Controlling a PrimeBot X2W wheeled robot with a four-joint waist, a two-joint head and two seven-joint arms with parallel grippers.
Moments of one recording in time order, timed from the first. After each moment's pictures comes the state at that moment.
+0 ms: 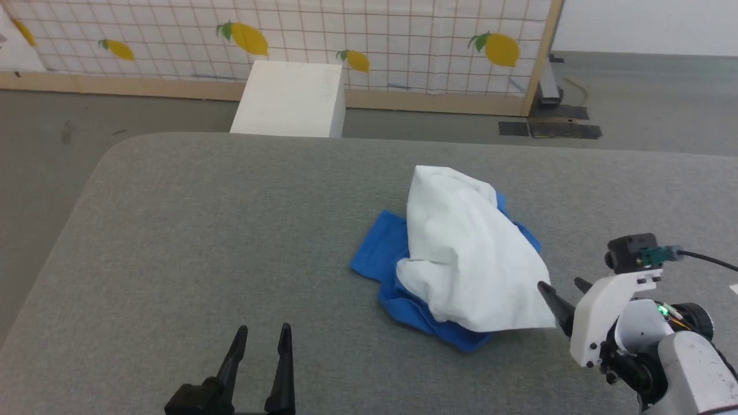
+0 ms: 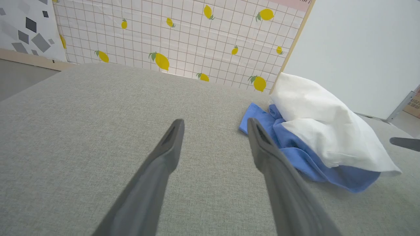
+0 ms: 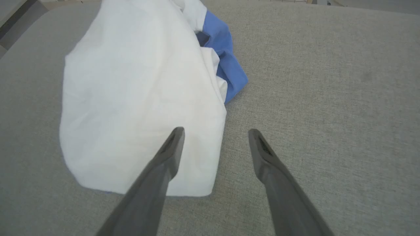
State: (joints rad) left arm 0.20 0.05 -0.19 -0.03 -0.28 0.00 -0.26; right arm -0.21 -0.20 0.08 0.28 0.37 0.13 0.49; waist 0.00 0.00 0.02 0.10
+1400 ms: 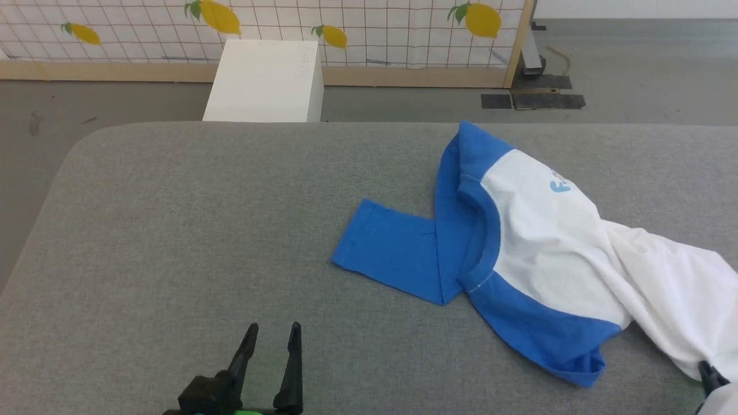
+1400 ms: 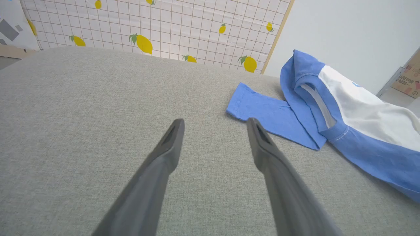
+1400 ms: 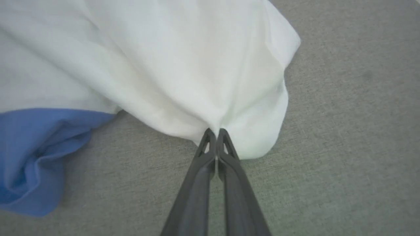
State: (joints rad) left arm 0.16 0.05 -0.21 0.03 -0.27 -0.01 -0.26; right arm 0.10 -0.17 -0.39 0.21 0.29 0.13 0.32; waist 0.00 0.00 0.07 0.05
